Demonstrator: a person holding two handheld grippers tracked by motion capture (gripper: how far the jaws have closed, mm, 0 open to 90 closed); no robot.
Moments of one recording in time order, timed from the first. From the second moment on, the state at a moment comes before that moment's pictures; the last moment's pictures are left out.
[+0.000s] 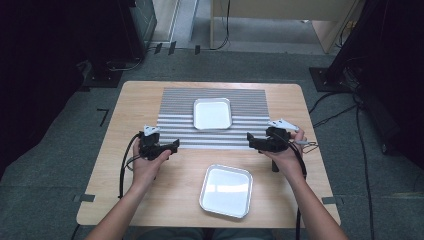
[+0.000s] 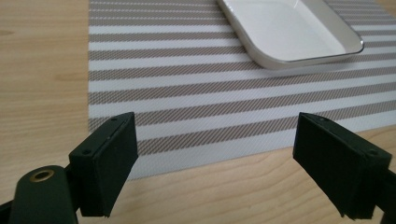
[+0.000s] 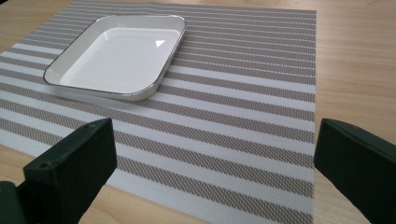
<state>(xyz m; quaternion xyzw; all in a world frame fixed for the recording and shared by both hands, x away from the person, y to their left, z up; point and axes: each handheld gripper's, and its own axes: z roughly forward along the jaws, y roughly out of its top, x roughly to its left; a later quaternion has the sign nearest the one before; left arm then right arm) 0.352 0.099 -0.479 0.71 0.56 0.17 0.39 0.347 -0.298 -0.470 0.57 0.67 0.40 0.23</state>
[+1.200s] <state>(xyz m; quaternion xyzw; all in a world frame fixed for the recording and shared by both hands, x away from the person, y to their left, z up) 0.297 0.177 -0.505 0.70 0.59 0.18 0.36 0.250 -0.379 -0.492 0.60 0.65 0.38 0.25</state>
